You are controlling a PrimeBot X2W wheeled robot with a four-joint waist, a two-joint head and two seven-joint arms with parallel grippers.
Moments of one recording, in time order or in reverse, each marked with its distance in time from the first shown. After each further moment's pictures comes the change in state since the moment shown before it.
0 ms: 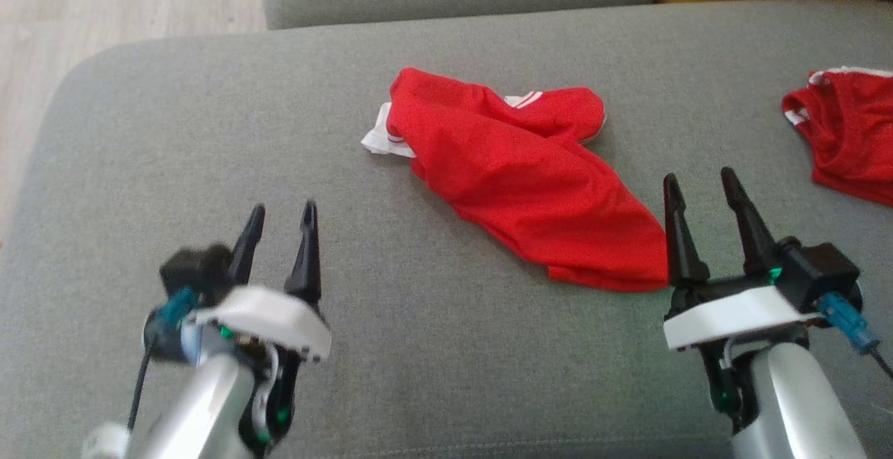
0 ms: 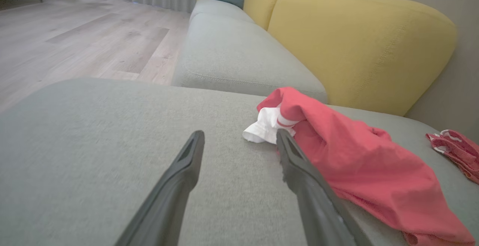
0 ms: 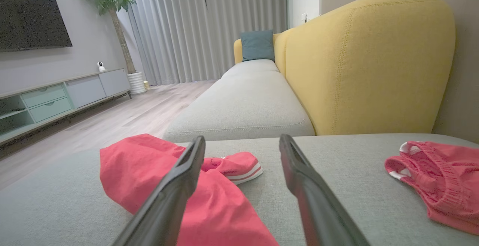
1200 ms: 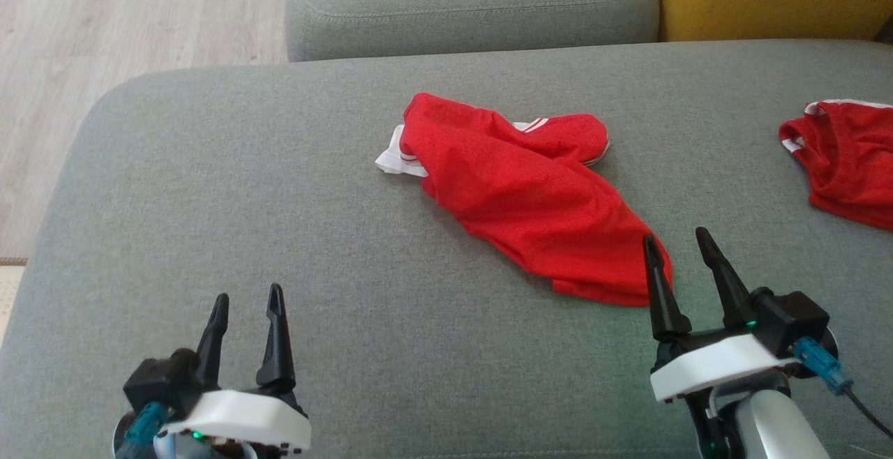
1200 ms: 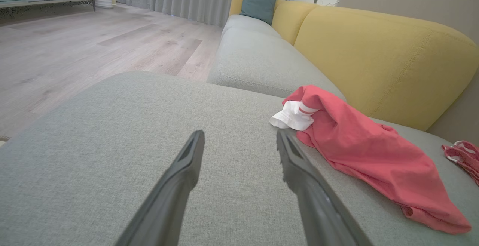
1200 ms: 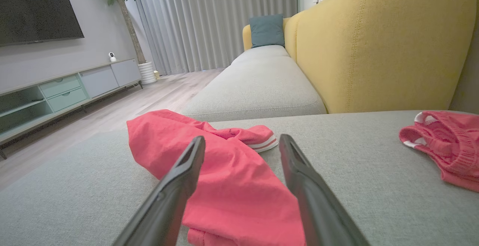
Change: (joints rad) left arm 0.382 -0.044 0.189 -0.274 0.135 0.035 -0.001; right arm 0.100 0.000 0.044 0.050 0.022 0.000 -0.019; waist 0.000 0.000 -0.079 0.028
